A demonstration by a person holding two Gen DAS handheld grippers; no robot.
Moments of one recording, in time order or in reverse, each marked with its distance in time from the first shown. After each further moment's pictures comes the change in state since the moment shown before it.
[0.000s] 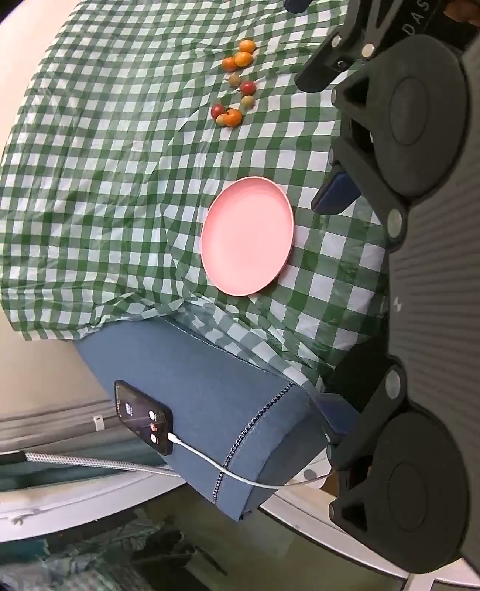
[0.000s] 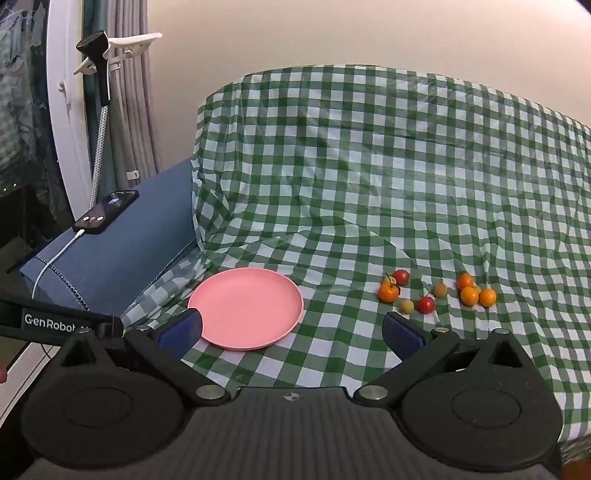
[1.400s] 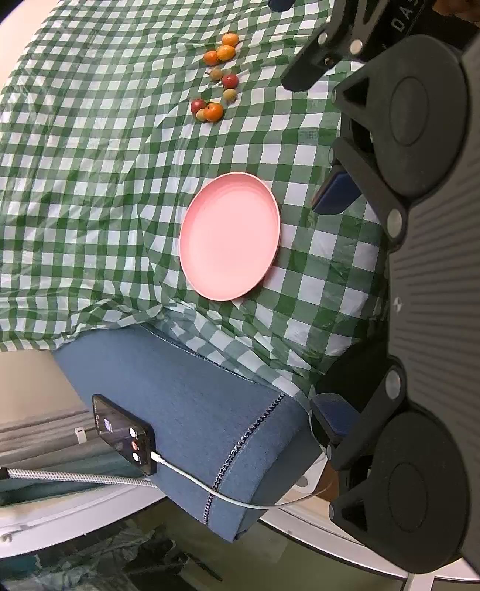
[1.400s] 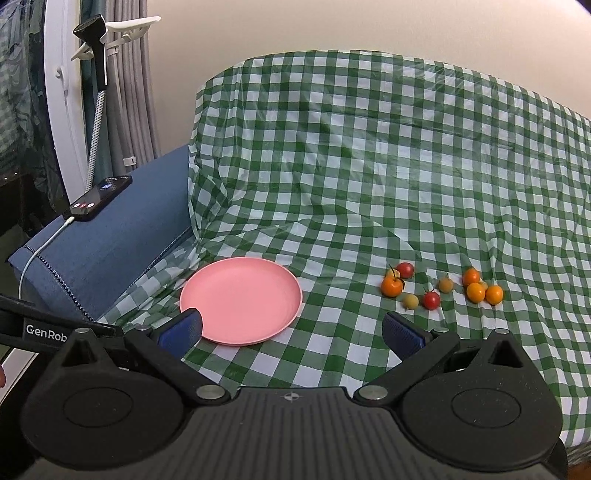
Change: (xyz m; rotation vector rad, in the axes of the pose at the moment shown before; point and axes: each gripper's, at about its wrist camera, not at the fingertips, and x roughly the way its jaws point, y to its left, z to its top) left arm 0.034 -0.008 0.003 0.017 0.078 -0.004; right arm 0.045 -0.007 -0.008 -0.018 0.042 0.013
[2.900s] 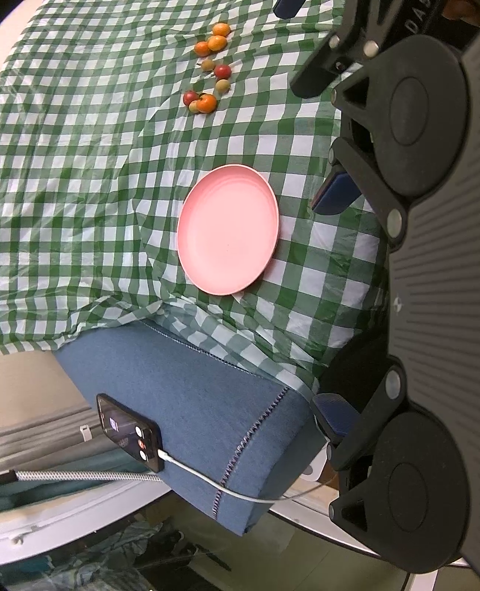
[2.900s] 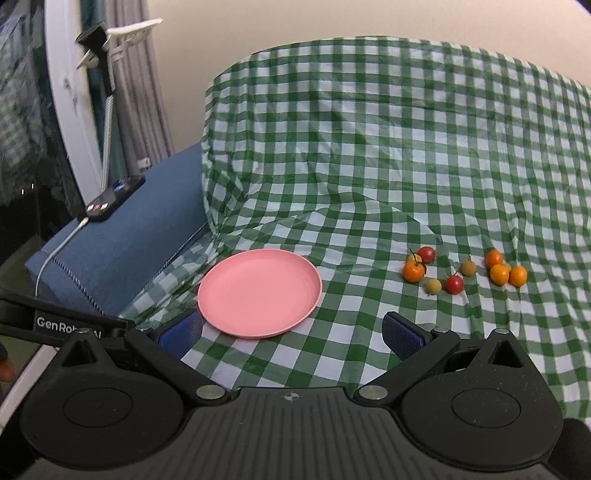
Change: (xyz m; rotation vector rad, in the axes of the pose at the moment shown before) left arm 0.006 -0.007 0.006 0.035 0.011 0.040; right arm 0.009 -0.016 -0.011 0.077 0.014 0.085
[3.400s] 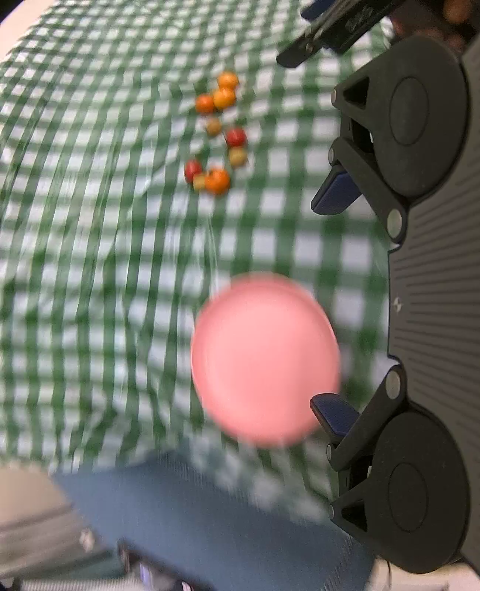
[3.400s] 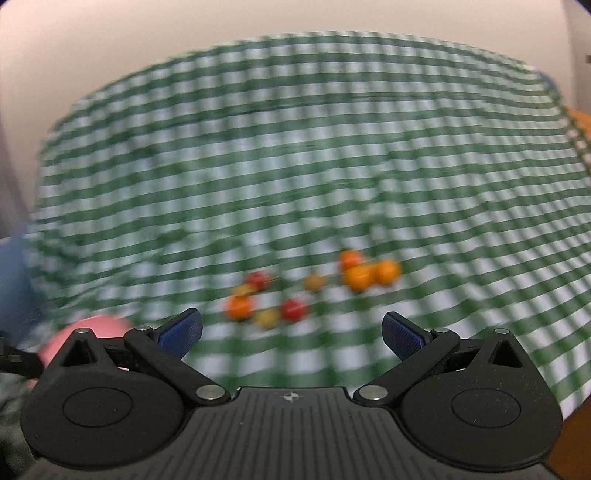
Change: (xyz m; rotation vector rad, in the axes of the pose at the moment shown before) left arm 0.078 -0.120 0.083 0.047 0.099 -0.239; right arm 0.067 -0.179 0.000 0.246 -0.107 -0.383
